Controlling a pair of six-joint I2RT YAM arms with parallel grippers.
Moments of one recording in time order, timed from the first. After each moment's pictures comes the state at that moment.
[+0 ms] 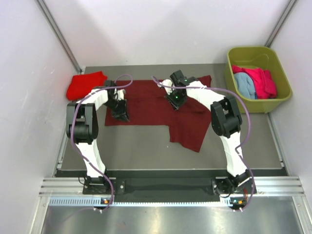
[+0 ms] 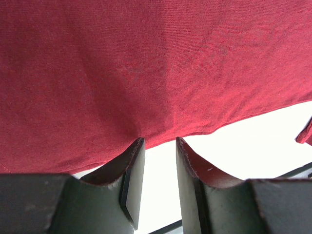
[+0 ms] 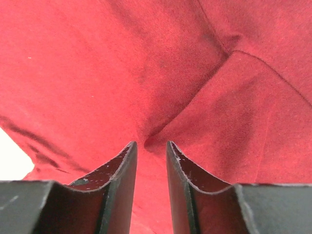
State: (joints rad) left arm -0.04 1.97 1.39 -0.81 0.38 -0.10; right arm 0.52 2.23 1.86 -0.78 -0.17 -0.37
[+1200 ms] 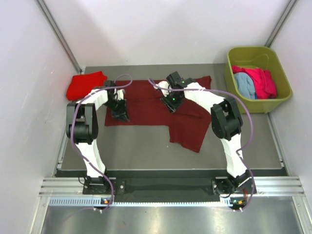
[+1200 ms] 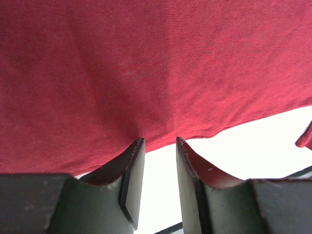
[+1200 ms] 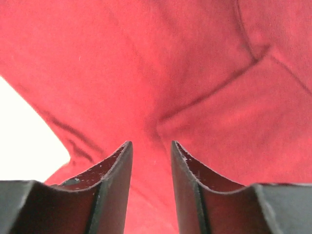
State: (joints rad) left arm -0.04 1.97 1.39 -0.79 0.37 -0.11; right arm 0.57 2.21 1.86 -0.81 -0.19 -0.34
